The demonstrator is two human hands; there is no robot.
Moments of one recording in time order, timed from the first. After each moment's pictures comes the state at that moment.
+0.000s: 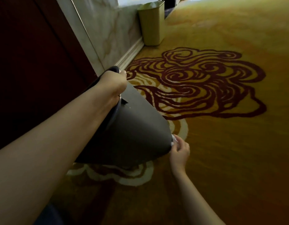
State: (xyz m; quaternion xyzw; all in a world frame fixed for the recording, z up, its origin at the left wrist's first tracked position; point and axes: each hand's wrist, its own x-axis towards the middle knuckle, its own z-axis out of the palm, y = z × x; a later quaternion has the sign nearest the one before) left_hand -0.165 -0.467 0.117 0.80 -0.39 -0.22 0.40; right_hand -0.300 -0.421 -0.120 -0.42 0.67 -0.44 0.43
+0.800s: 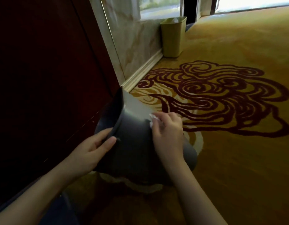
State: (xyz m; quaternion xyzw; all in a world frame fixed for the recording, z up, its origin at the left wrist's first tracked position) left_hand -0.093 -0.293 0.080 0.63 -0.55 -0.39 0.39; right_hand -0.251 -0.397 0.030 -0.68 0.49 -0.48 0.26
